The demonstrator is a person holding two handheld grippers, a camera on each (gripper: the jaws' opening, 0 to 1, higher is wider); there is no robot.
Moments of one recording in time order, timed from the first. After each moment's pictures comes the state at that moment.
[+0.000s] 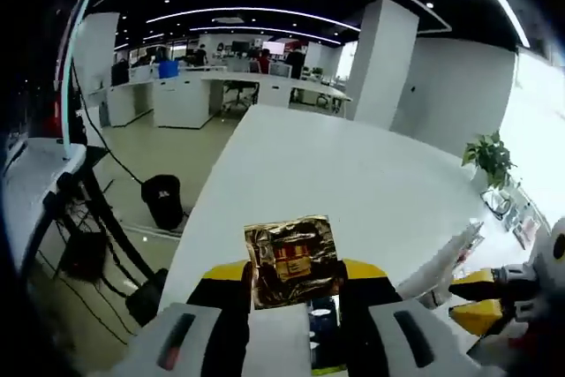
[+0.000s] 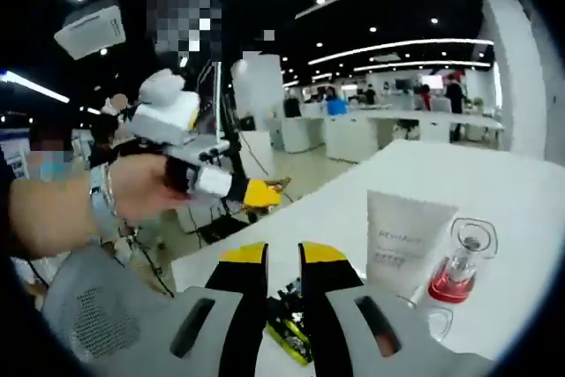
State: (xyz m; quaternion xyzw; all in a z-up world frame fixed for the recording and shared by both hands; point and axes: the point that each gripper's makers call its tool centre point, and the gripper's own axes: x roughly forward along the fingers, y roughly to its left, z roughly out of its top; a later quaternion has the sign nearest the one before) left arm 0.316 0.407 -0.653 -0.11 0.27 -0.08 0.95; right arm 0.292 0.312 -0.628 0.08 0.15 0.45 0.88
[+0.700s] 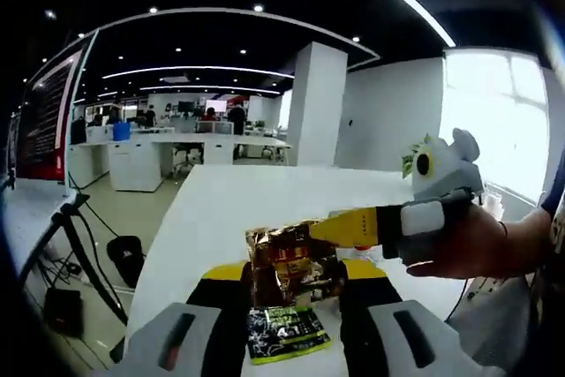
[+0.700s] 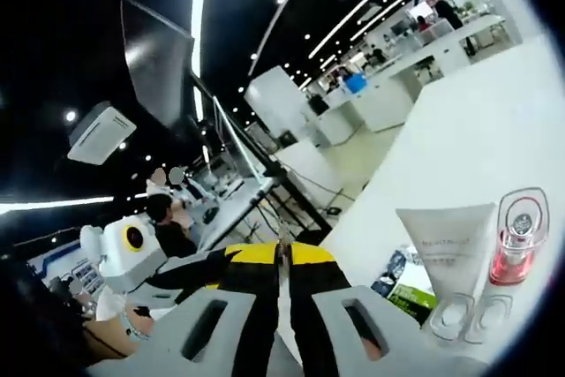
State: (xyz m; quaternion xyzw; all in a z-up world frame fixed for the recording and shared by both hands) left arm 0.260 0.352 -0.629 -0.05 0.18 -0.17 0.97; right arm 0.285 0.334 -0.616 0.23 0.26 0.50 0.80
